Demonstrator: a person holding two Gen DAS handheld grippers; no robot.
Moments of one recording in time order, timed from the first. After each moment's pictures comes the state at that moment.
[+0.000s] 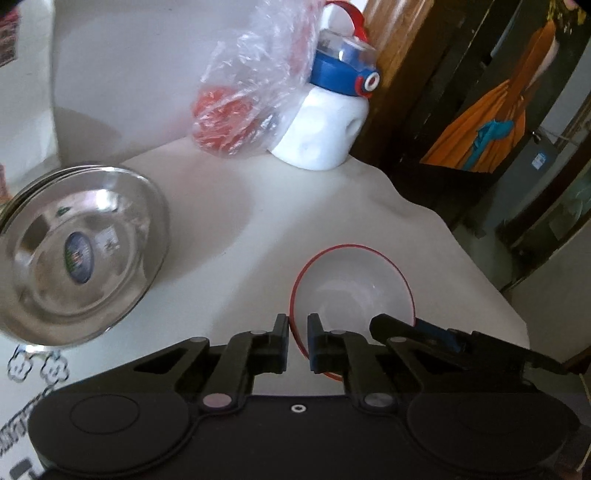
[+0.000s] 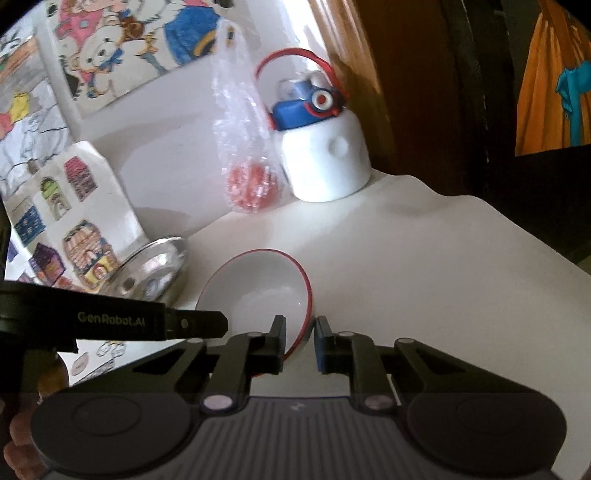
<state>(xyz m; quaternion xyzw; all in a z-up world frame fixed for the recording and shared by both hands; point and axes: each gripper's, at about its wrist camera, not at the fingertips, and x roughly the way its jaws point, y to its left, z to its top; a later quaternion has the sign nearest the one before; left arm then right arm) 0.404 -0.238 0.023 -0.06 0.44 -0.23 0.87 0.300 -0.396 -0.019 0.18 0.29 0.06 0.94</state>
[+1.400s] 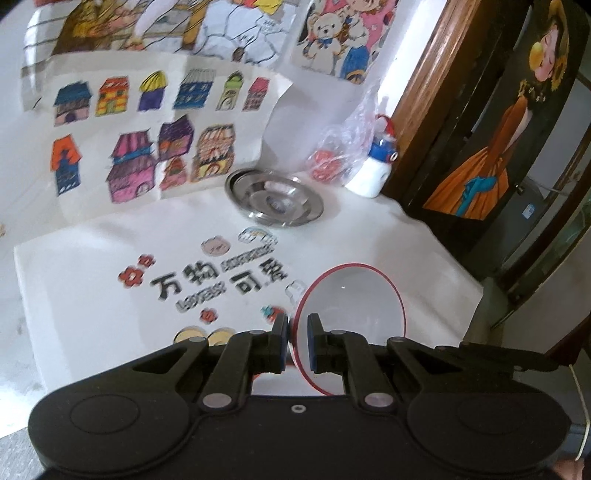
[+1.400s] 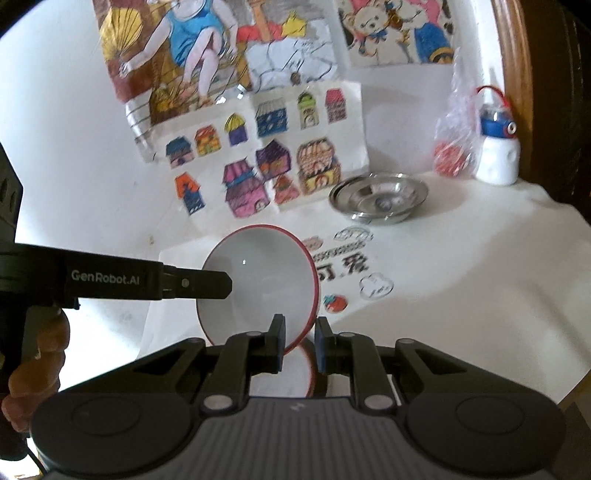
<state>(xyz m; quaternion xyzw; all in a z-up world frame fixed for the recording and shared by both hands) 0.147 -0.005 0.096 -0.11 0.37 -0.18 0.91 0.099 -0.186 0.046 0.08 0.30 0.19 0.93</state>
